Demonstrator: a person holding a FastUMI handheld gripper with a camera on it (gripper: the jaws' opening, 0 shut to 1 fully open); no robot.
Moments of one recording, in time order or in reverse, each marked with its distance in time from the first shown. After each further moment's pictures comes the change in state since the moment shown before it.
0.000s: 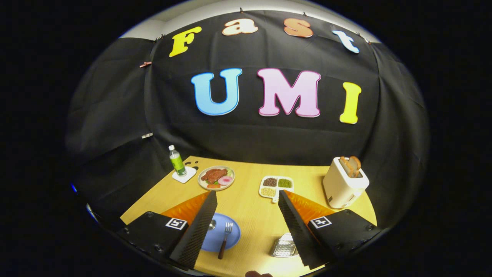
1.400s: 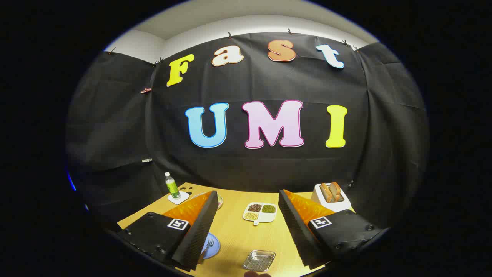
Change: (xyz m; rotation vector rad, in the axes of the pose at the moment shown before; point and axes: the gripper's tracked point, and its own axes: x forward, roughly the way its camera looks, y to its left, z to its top) arm -0.059 -0.089 0.075 0.025 -0.291 0.002
